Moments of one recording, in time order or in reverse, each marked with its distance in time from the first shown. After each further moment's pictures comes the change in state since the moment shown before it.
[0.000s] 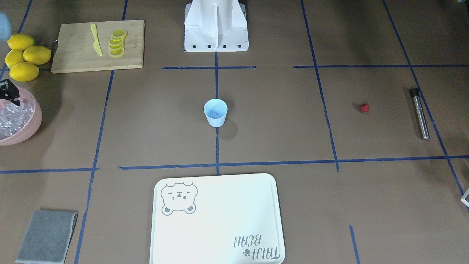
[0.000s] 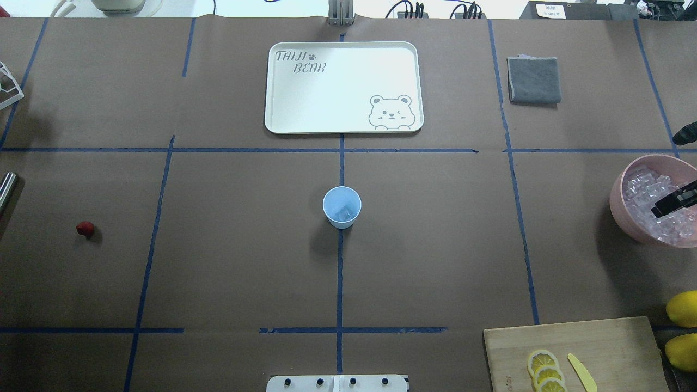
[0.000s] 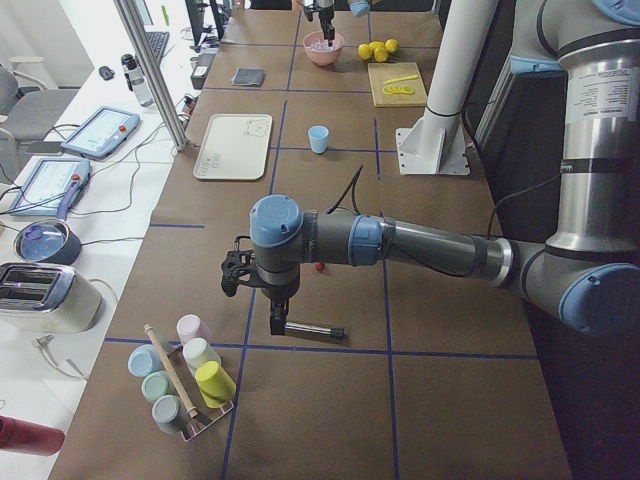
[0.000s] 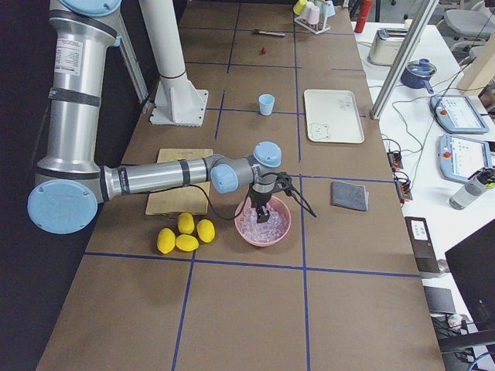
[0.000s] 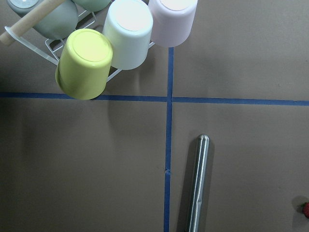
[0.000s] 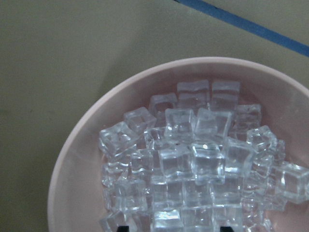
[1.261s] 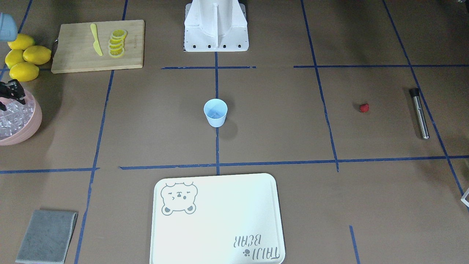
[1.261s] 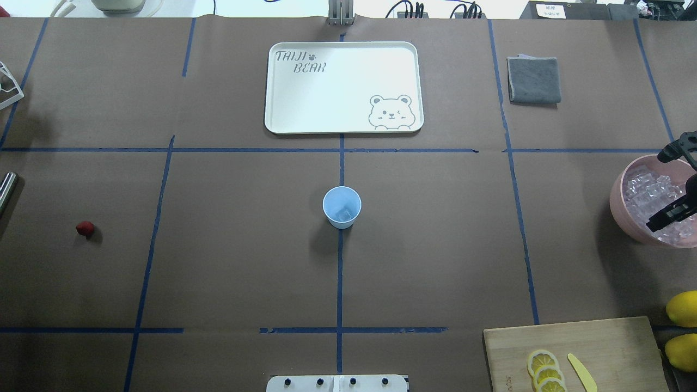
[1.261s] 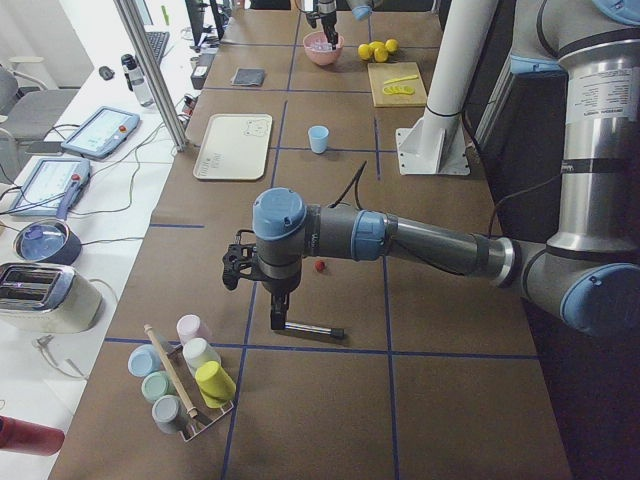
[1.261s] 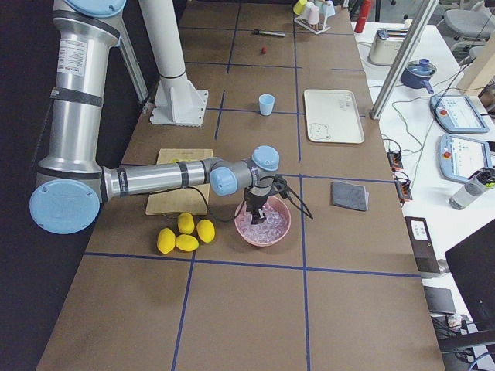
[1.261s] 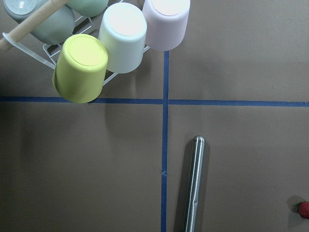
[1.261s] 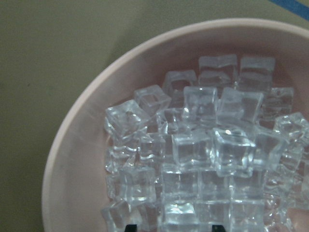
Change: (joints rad) left arm 0.000 0.008 -0.029 0.004 0.000 -0.003; right arm -0.033 -0.006 -0.017 0.001 0.002 -0.036
